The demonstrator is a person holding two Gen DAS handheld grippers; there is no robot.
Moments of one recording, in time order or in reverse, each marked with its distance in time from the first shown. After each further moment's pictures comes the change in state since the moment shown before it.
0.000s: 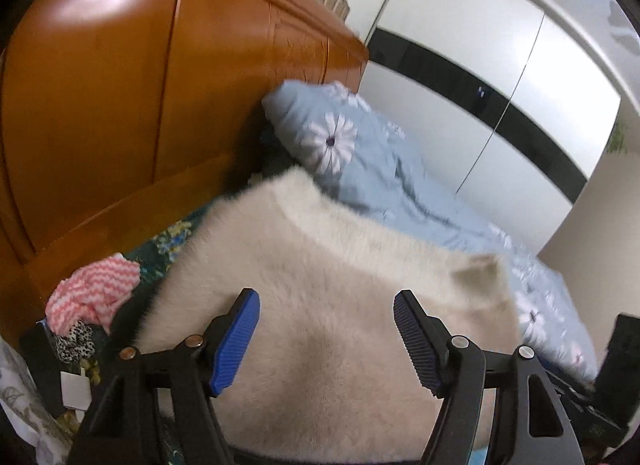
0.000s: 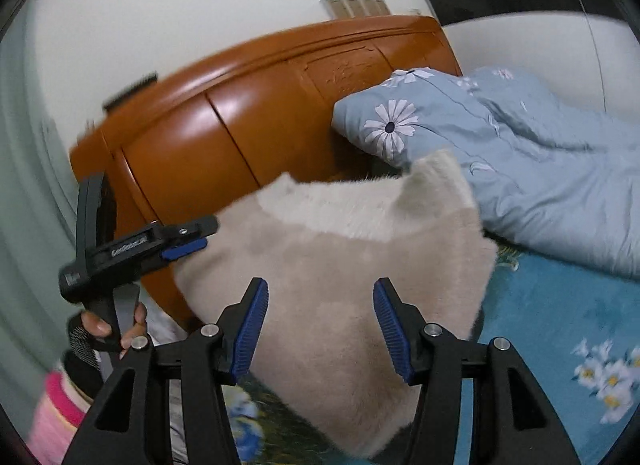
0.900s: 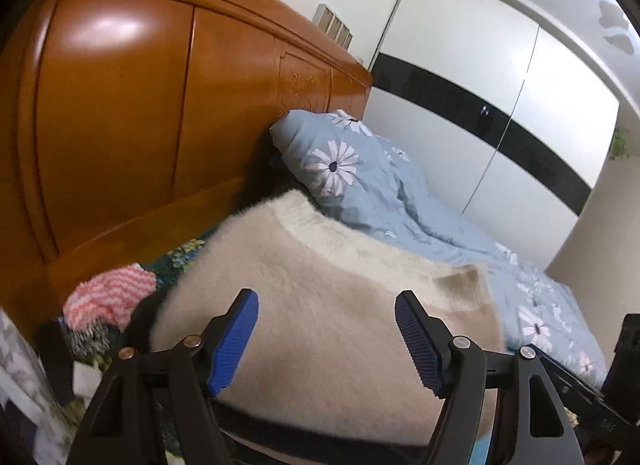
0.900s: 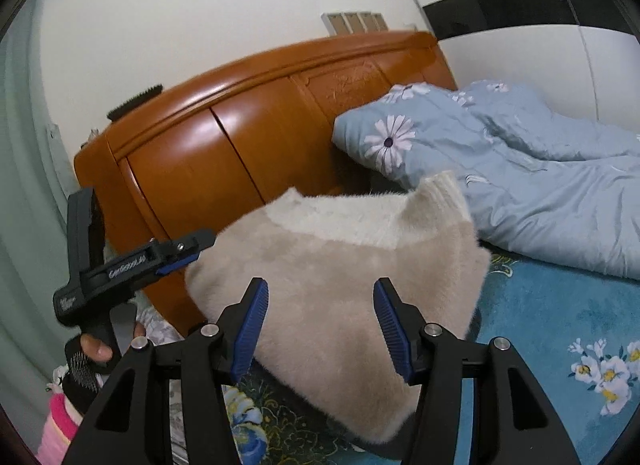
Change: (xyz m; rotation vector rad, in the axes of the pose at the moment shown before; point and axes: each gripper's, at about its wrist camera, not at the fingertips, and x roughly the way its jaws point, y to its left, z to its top) left arm -0.055 -0.020 -0.025 -0.023 -0.117 0.012; right arm -0.035 0.009 -0.005 0.033 -0.098 -0.004
